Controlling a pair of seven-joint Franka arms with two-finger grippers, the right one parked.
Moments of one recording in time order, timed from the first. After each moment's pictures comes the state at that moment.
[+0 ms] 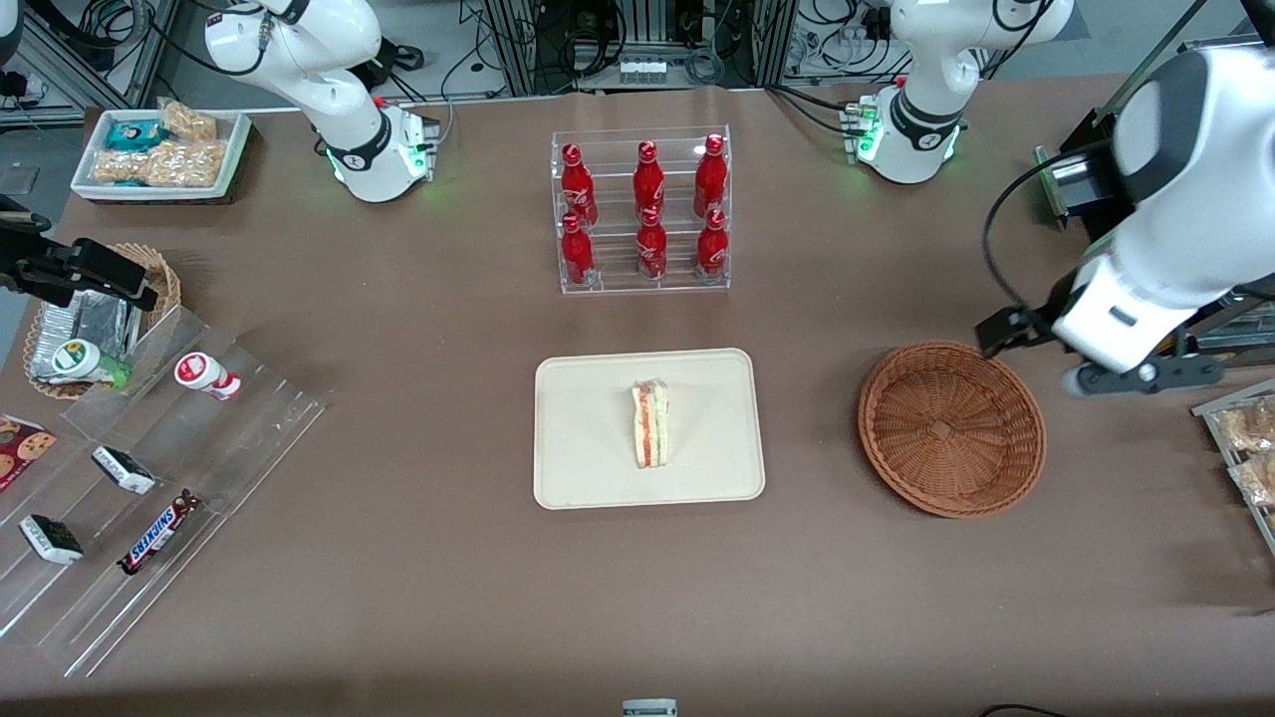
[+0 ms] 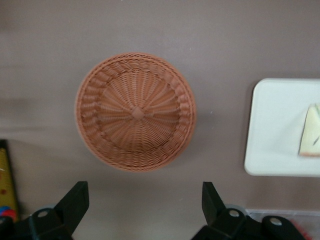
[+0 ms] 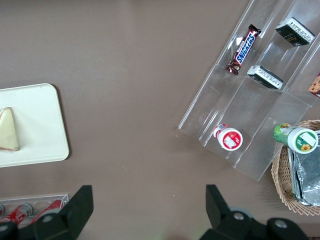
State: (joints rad) arm -0.03 0.08 -0.10 -1.62 0.01 1.65 -0.14
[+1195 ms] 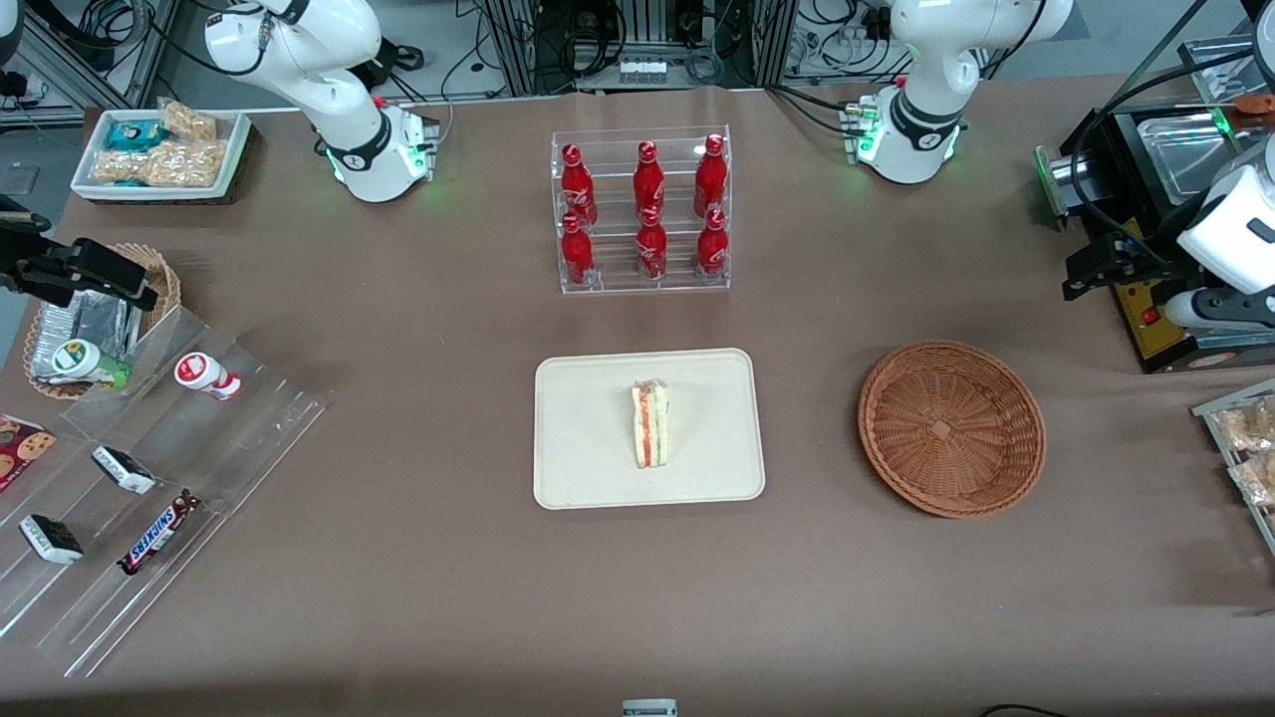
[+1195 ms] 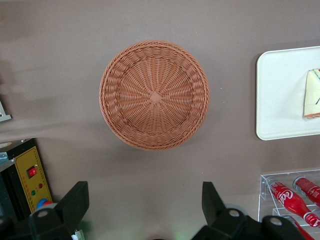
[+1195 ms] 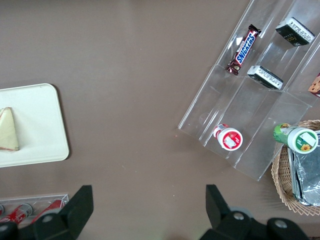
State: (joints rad) arm -0.01 0.01 -0.01 -1.60 -0.03 1.54 0.04
